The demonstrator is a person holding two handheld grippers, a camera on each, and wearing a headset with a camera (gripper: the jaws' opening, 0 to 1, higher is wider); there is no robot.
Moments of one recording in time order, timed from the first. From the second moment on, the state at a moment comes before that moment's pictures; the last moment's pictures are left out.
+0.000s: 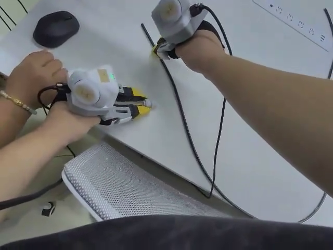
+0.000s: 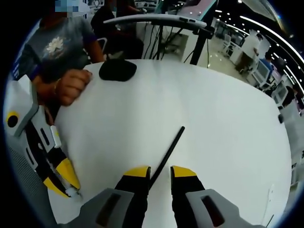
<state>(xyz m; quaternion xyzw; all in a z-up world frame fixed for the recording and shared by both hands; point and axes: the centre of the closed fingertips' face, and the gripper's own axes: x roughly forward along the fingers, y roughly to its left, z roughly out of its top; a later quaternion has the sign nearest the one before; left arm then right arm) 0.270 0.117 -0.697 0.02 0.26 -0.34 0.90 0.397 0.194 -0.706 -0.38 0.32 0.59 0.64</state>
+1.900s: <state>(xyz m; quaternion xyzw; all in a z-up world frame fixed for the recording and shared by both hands) 0.233 0.093 -0.602 -0.01 0.25 -0.36 0.90 0.254 -0.069 -0.578 -0.08 0.25 0.46 0.85</state>
